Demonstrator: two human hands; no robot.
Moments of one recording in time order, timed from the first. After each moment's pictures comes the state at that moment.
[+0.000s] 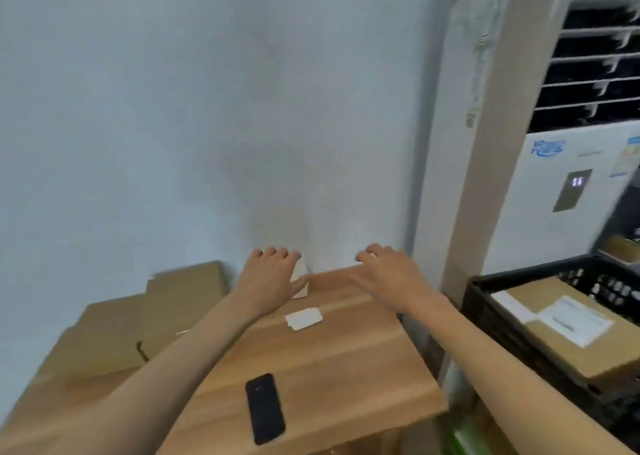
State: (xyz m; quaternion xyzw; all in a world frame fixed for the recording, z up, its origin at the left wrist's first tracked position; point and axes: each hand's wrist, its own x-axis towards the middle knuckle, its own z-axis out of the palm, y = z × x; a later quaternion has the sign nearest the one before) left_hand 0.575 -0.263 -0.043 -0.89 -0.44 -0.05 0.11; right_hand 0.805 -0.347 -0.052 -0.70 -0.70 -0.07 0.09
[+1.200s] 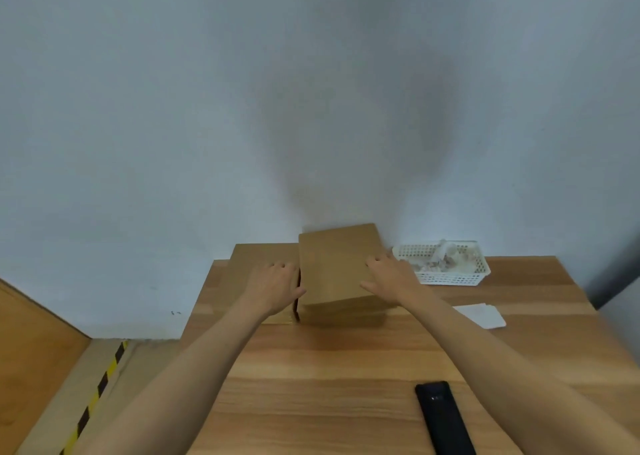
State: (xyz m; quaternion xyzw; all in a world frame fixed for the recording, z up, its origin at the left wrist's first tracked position) left_hand 0.194 -0.024 -0.189 -0.78 -0.62 0.08 -0.03; right_hand 0.449 -0.019 -0.214 -0.64 -0.76 0.08 -0.04
